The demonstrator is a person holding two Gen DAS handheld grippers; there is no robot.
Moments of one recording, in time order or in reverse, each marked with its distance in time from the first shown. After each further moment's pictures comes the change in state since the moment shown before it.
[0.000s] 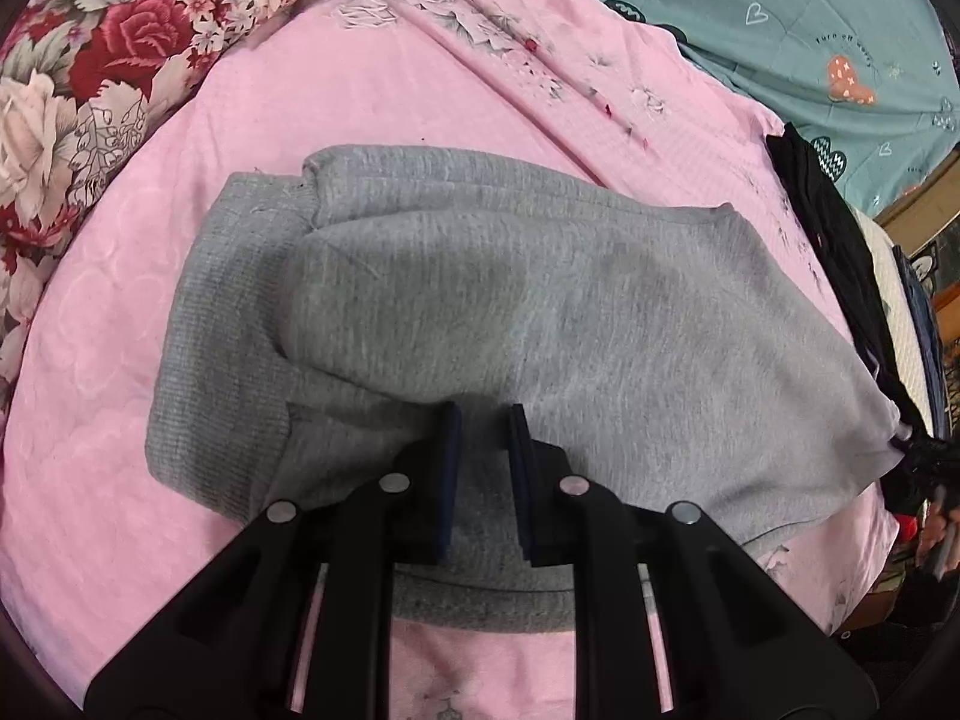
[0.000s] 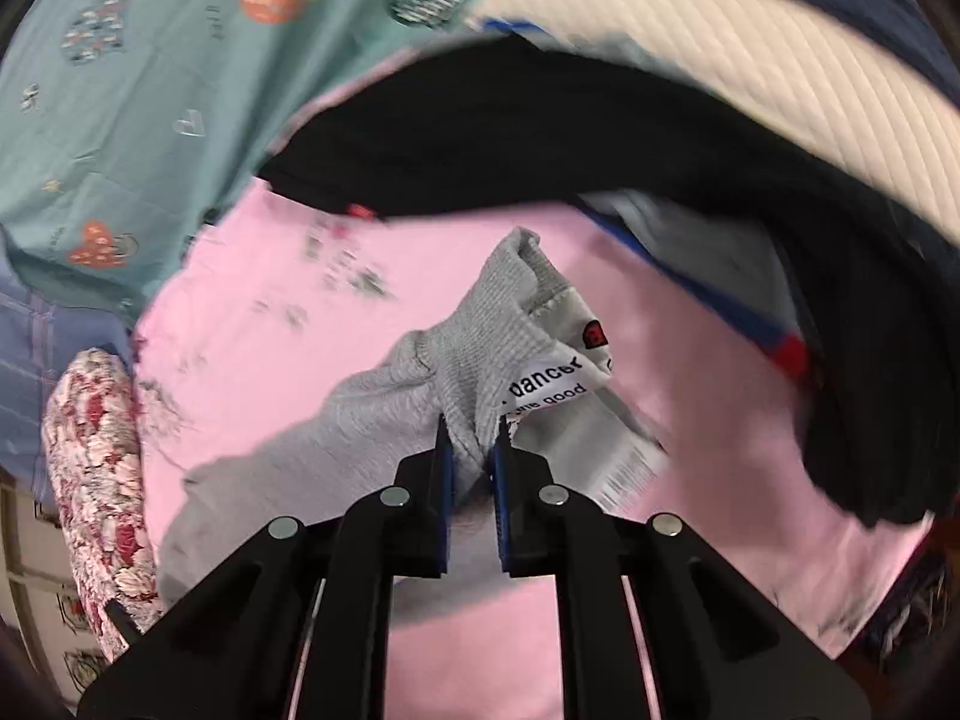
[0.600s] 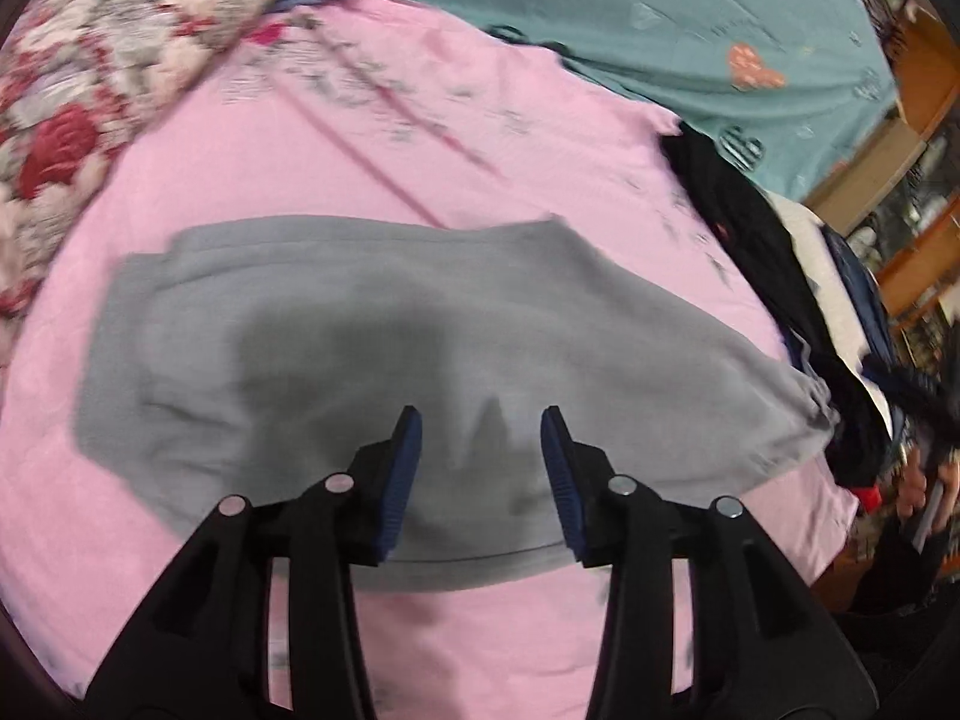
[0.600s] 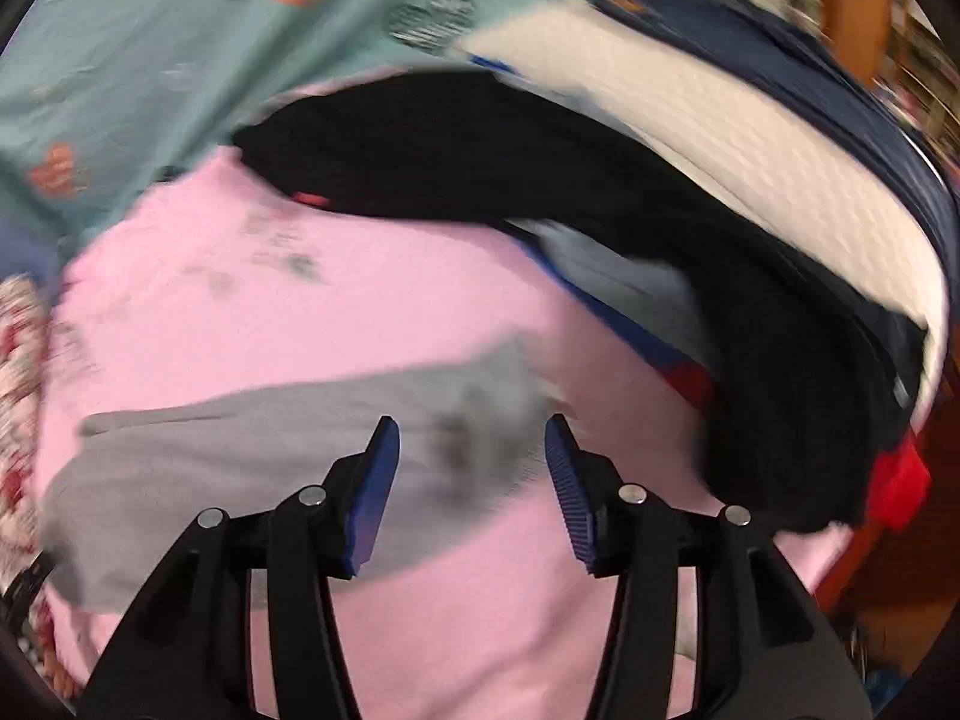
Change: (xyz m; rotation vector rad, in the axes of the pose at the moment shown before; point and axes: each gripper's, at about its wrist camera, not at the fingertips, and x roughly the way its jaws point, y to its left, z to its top) left arm -0.033 -0.088 -0.008 0.114 -0.054 -0.156; right arm -0.034 0.076 -0.019 -0.341 -0.160 -0.045
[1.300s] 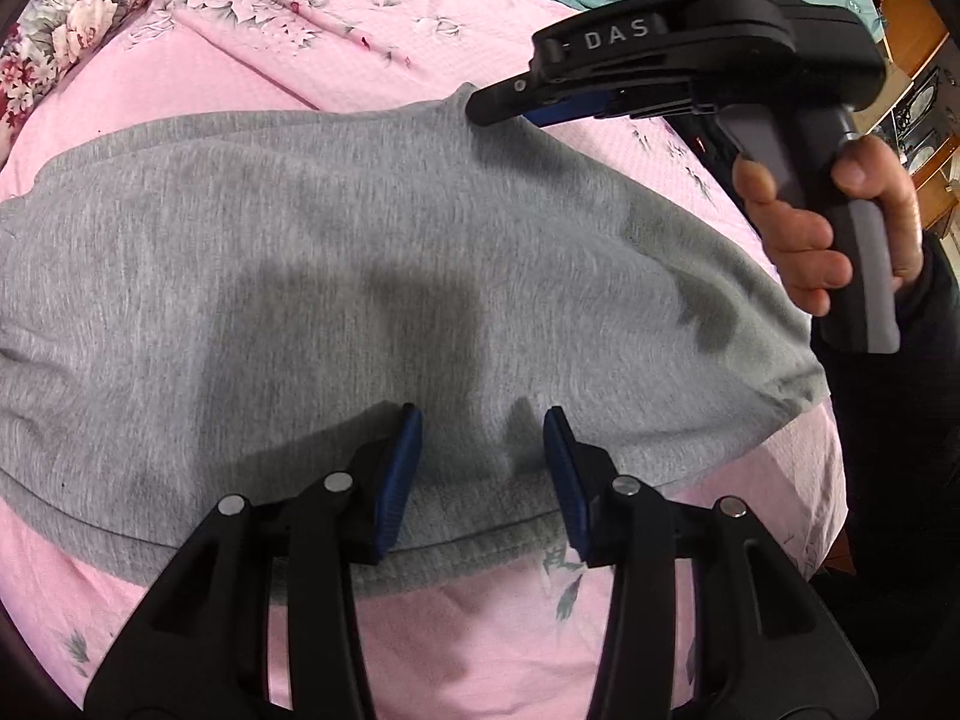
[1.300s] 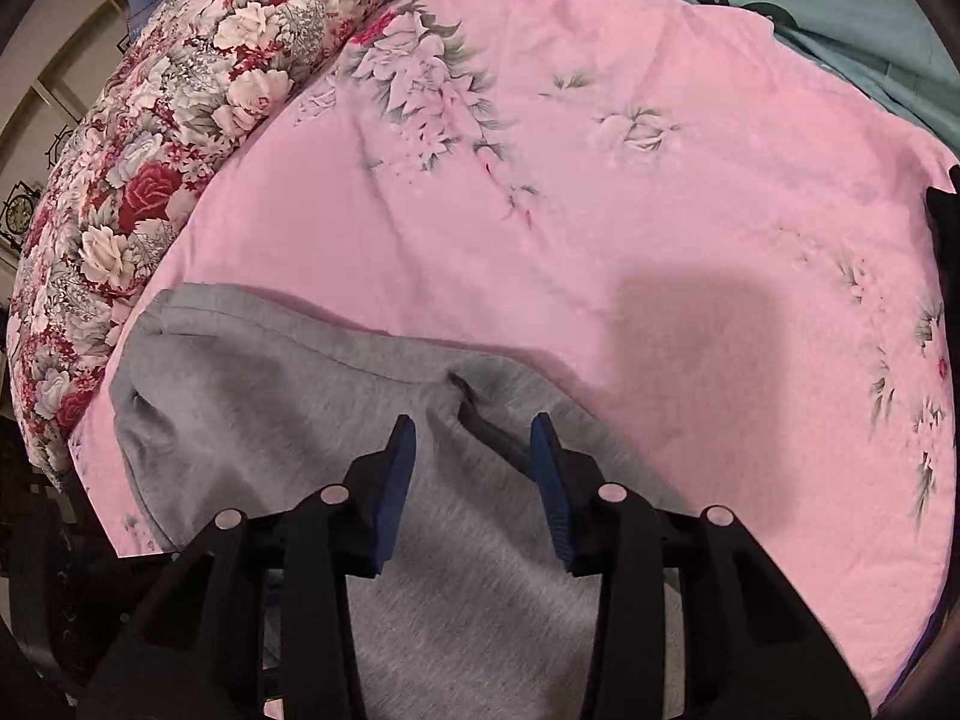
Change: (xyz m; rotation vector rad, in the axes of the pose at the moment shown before) left arm 0.059 -0.026 -0.028 0.046 0.105 -0.022; right arm 0.182 0.355 -0.003 -0.708 0.389 0.329
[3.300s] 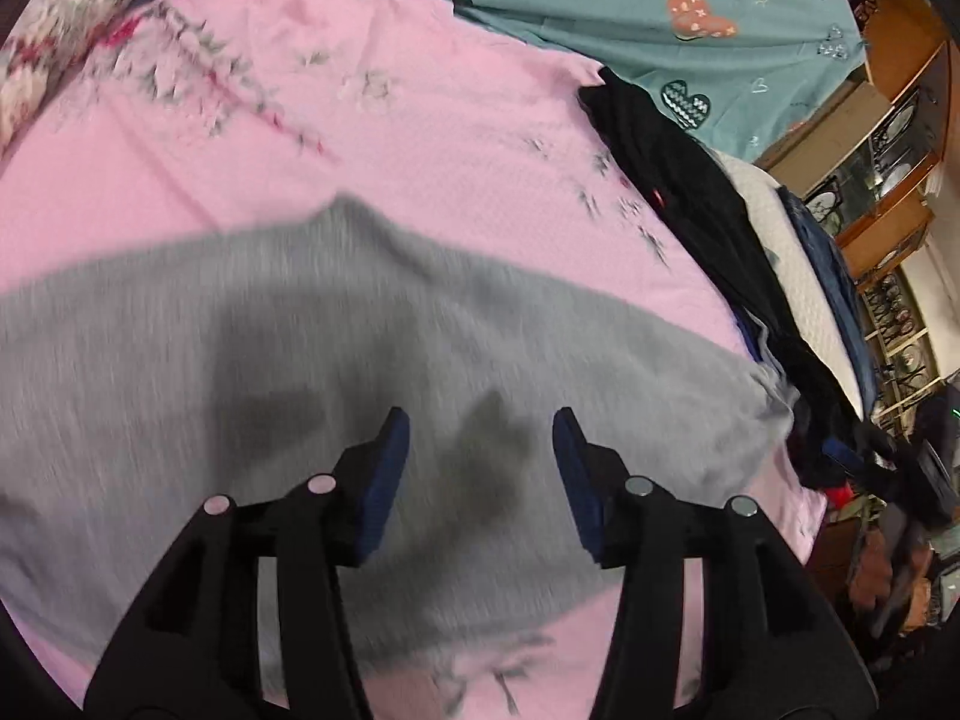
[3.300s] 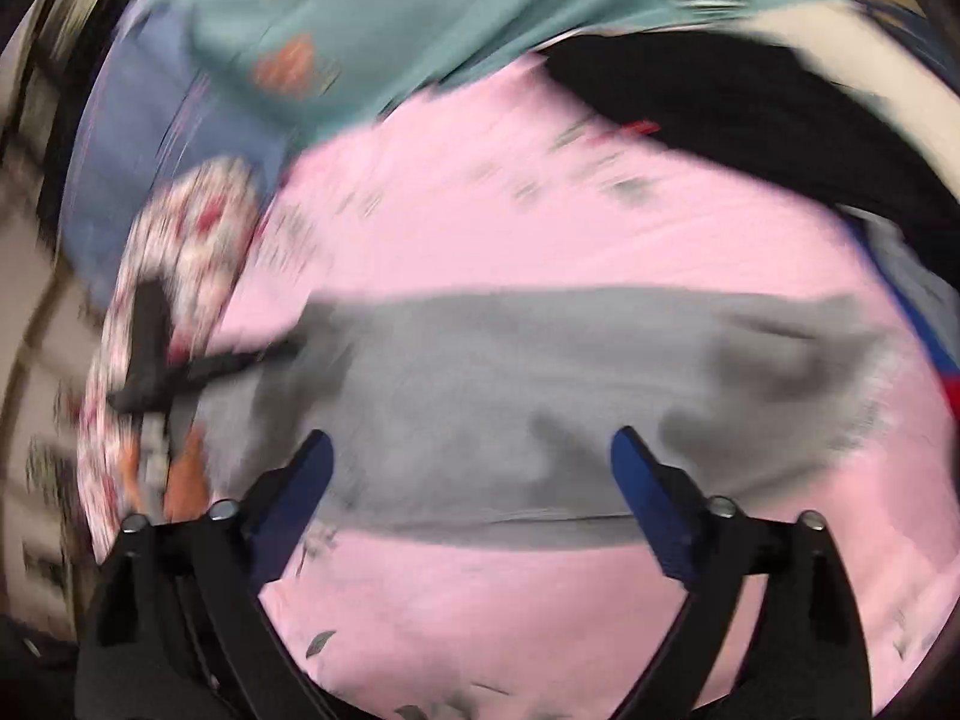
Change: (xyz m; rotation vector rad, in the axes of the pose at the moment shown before) left arm 0.009 -0.034 0.055 -0.007 -0.023 -0.098; right arm -0.200 -0.122 -0.301 0.689 -0.455 -0.050
